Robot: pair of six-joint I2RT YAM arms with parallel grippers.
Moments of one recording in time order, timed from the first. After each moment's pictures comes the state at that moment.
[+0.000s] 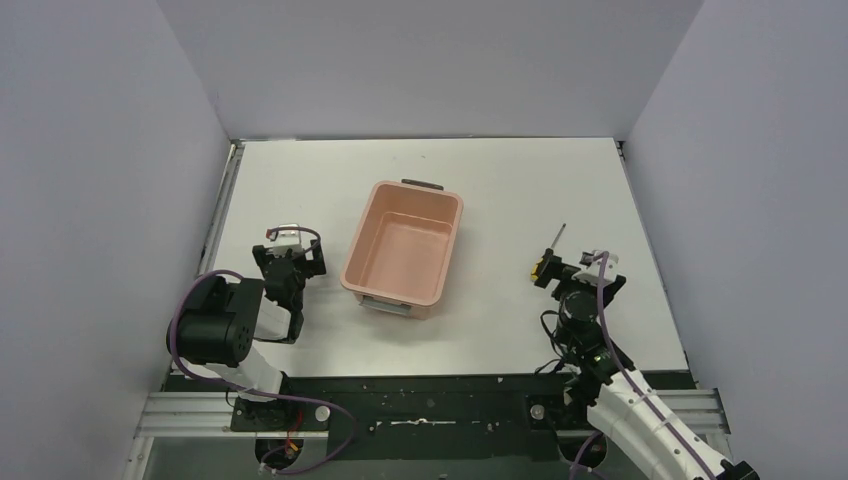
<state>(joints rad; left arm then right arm) -0.11 1.62 0.23 1.19 -0.28 -0.02 0.46 0.48 0.15 0.20 0.72 0.16</state>
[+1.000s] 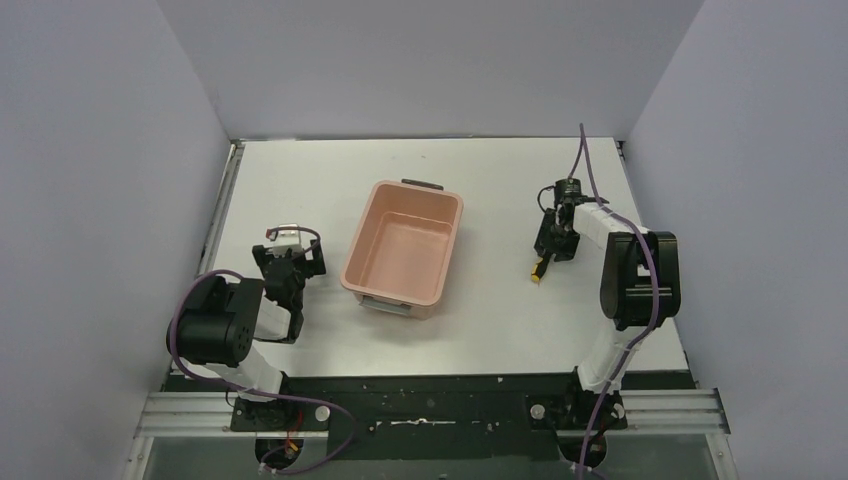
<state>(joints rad) -0.11 1.62 0.23 1.19 -0.28 -0.02 0.02 1.81 1.19 -0.58 0.08 0.35</state>
